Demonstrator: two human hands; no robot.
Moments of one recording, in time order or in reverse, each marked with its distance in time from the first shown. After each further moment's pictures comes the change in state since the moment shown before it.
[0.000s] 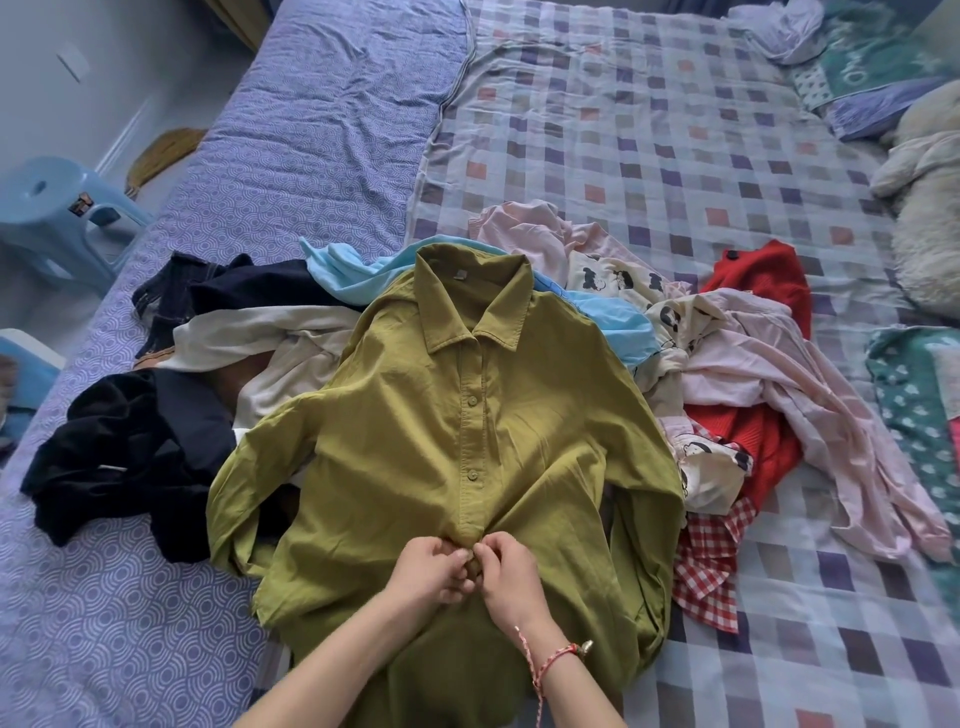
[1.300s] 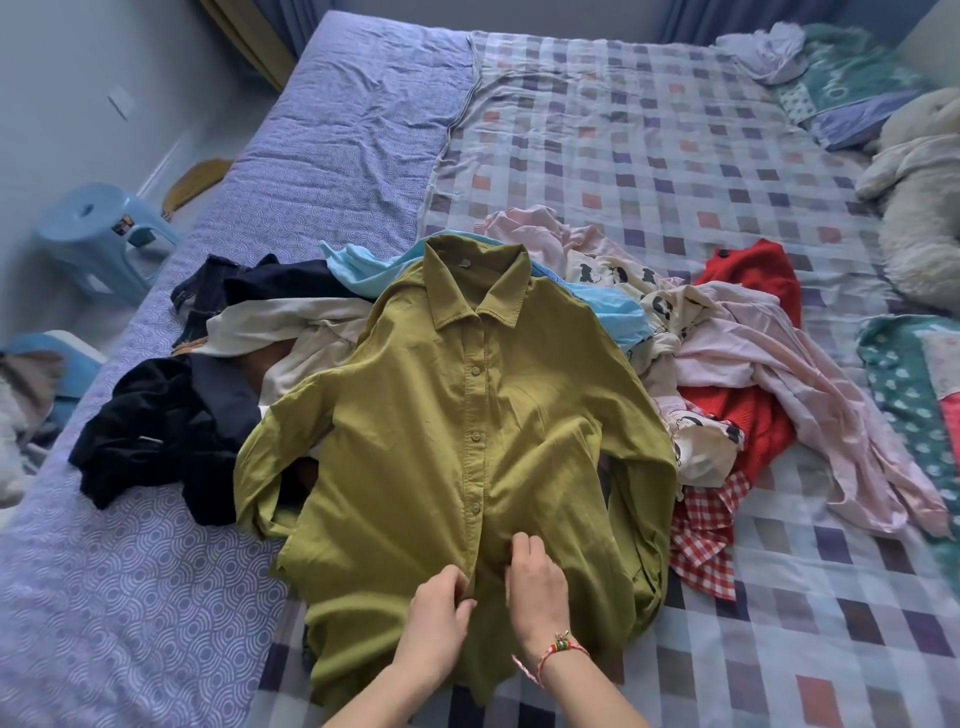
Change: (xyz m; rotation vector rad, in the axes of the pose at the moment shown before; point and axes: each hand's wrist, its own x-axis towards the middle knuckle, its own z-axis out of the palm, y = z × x) left_hand -0.050 -0.095 0.025 0.629 0.201 0.395; right_hand -0.041 0.065 0.008 -0.744 0.220 -0.270
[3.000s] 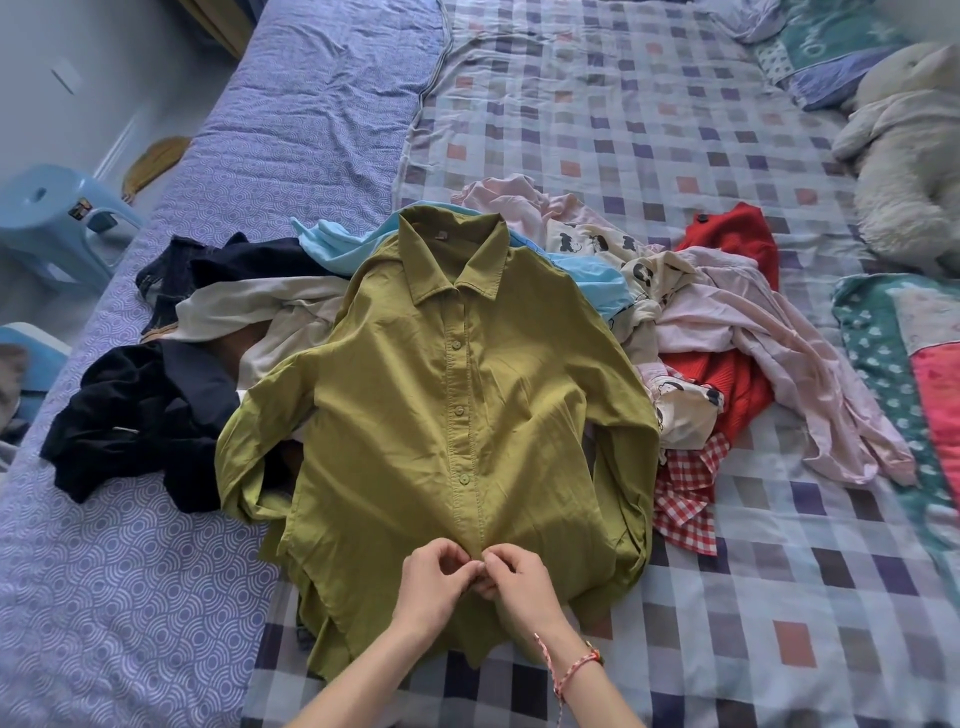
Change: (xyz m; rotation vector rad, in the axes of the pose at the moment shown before) left_hand -0.002 0.011 -0.004 -0.289 0.036 -0.083; right_hand -0.033 -0.003 -0.012 1.036 -0.277 0.375
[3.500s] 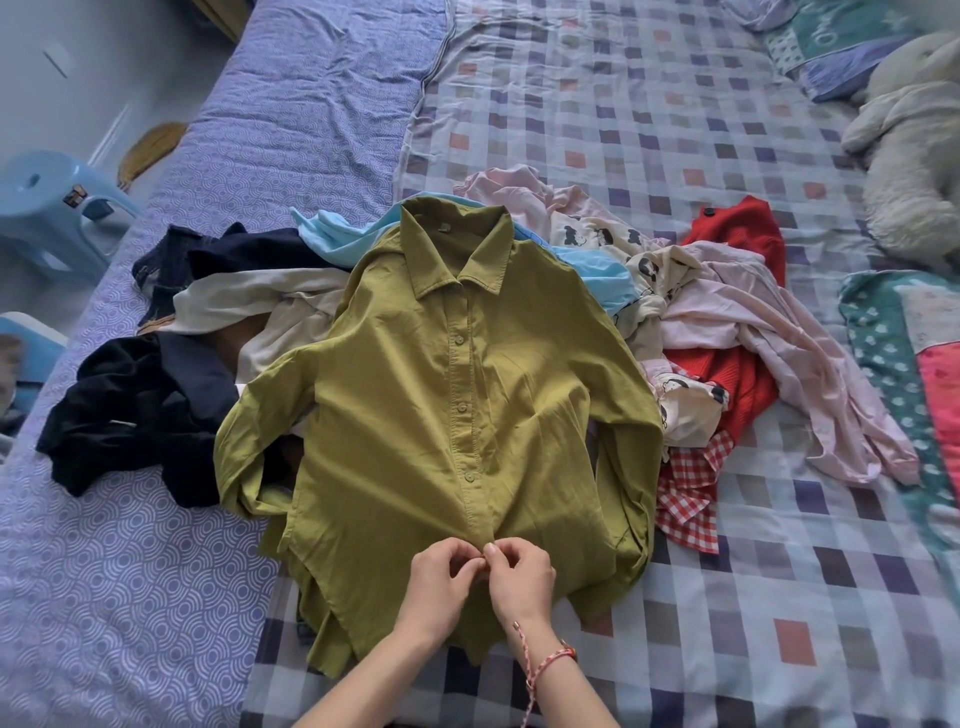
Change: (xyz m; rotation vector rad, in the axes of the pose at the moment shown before) left_hand 0.001 -0.001 0.004 0.085 -0.025 0.139; right_hand -0.001 -0.012 0.013 -0.081 0.336 0.036
